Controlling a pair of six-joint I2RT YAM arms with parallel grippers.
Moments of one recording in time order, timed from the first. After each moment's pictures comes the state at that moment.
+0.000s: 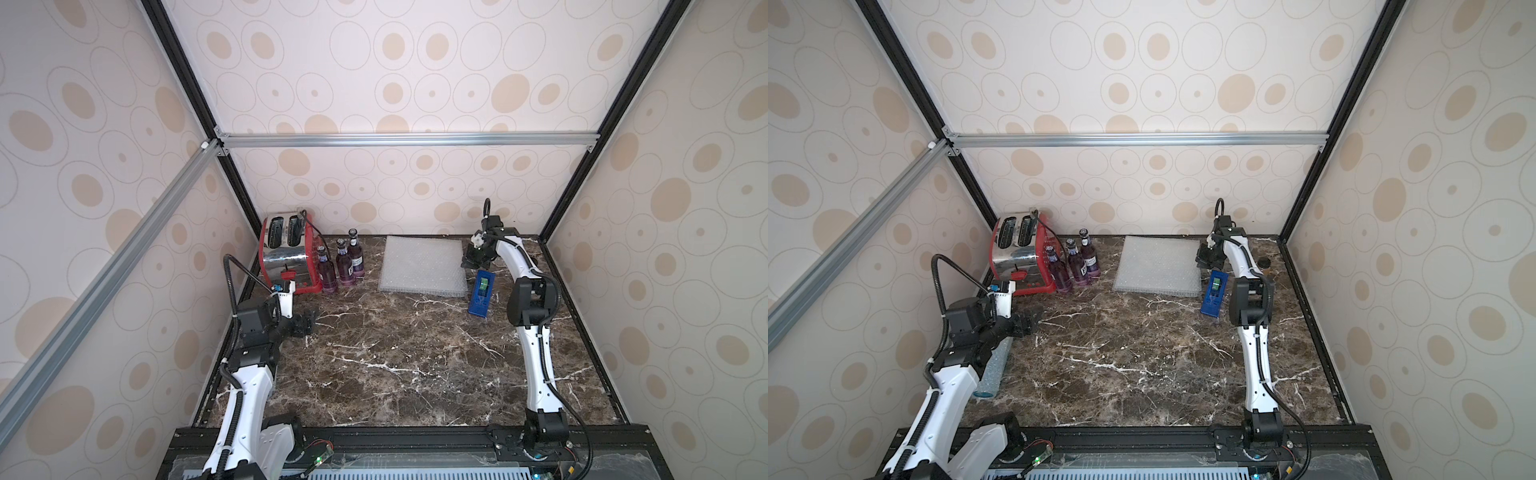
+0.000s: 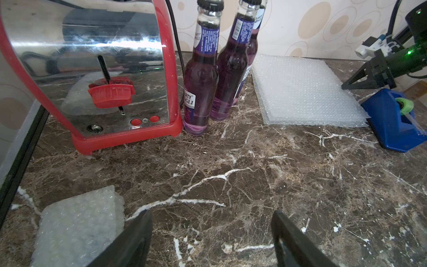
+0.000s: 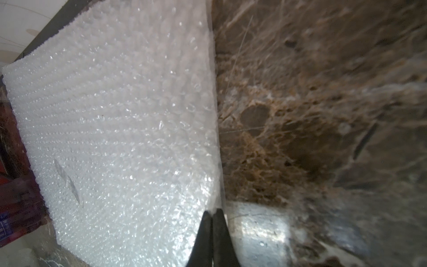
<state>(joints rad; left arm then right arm) 0.22 0.89 0.58 -0.27 0.43 0.10 0.04 2.67 2.53 -1.06 -0.39 0.35</state>
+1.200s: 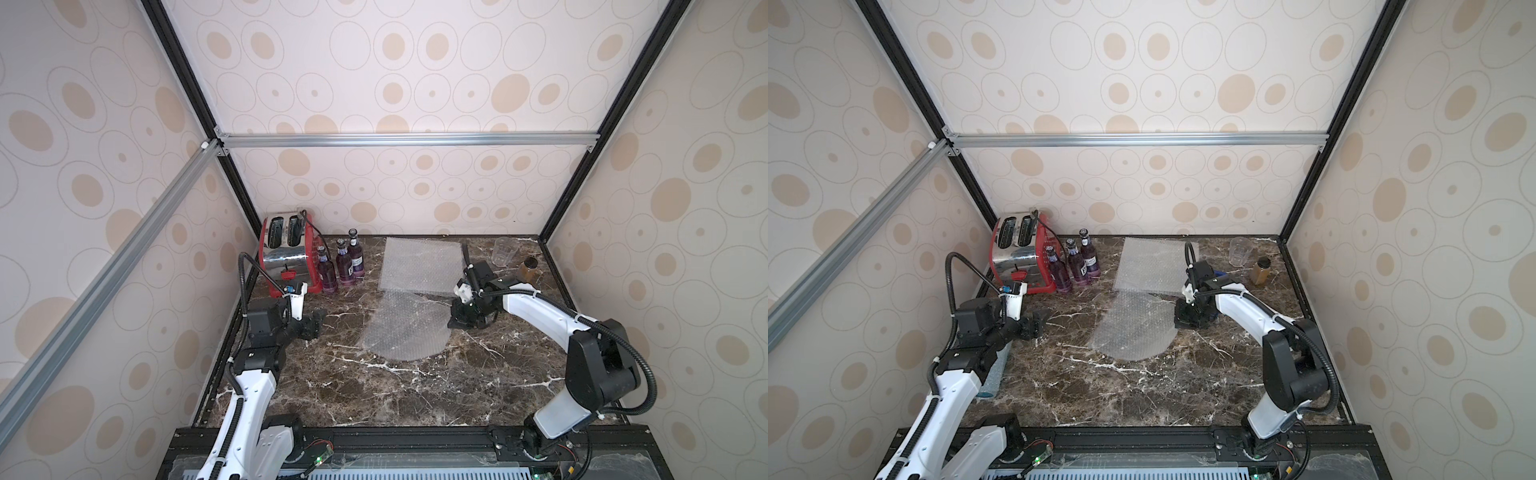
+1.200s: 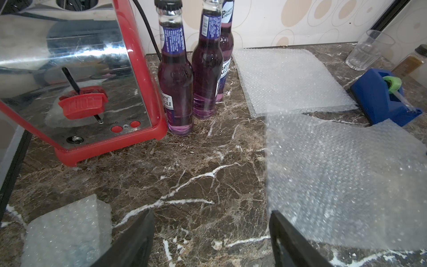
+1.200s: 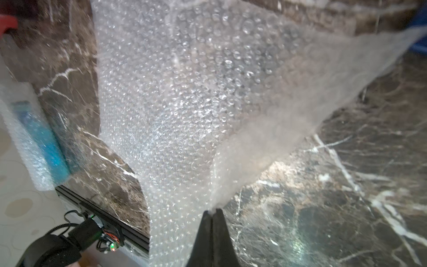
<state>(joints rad) 0.09 0.85 0.58 -0.30 0.37 0.13 0.37 1.60 1.12 -0.82 -0.37 0.46</state>
